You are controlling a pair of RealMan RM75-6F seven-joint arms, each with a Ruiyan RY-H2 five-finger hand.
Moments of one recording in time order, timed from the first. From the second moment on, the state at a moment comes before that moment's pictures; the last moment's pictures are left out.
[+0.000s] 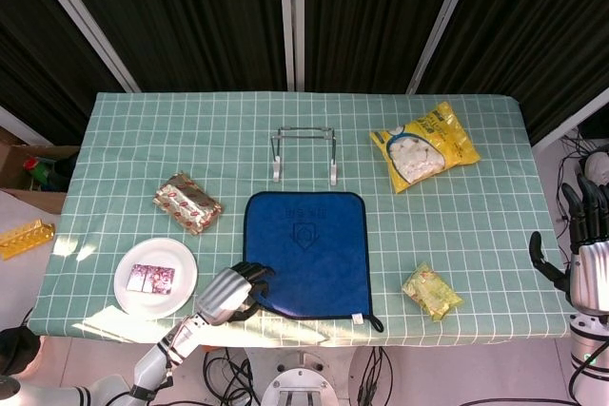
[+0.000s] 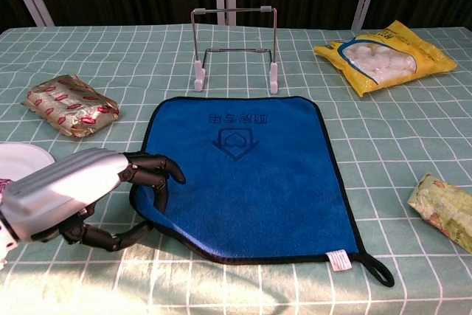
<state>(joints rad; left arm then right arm) -0.41 -1.72 0.11 -1.42 1.71 1.20 0.03 0.09 -1.21 0.18 -1.57 -1.65 1.78 0.10</state>
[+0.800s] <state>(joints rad) -0.48 -1.70 -0.04 -1.65 1.49 1.07 0.14 0.02 -1.26 -0.06 -1.51 -1.73 1.62 0.05</state>
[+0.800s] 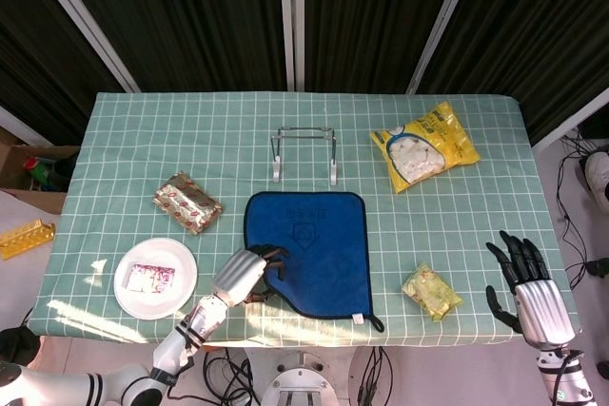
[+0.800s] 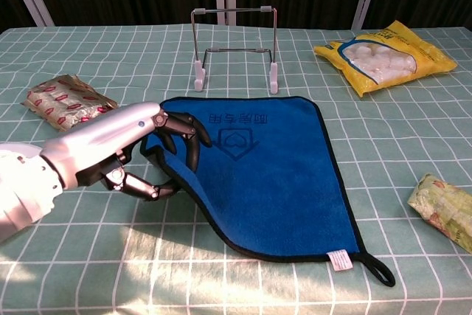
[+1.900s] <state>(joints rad) -0.62 -1.74 -0.22 -1.87 1.08 1.10 0.50 0.16 -1.56 -0.09 -1.52 -1.68 1.28 -0.17</state>
